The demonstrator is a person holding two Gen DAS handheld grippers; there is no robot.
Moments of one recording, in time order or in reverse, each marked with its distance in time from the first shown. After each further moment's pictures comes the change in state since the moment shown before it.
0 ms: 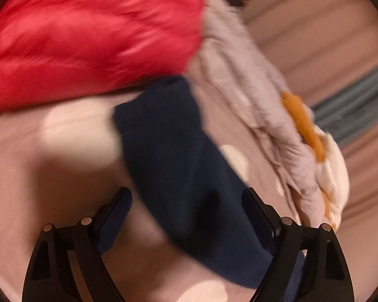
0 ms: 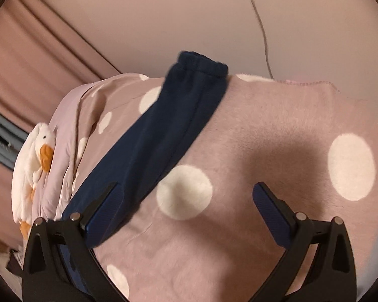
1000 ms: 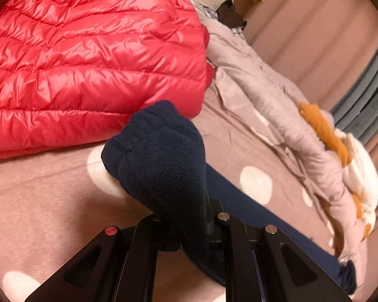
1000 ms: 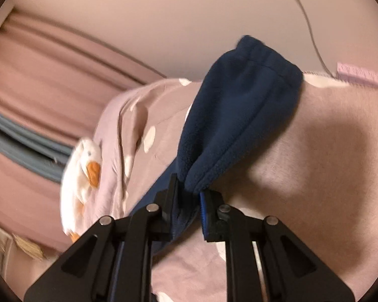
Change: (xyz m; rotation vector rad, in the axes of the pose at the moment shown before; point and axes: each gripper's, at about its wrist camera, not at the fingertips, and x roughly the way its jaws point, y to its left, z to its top) left arm -0.043 0.002 -0.008 0.099 -0.193 0.260; right arm 0.027 0.027 0.052 0.058 0.064 0.312
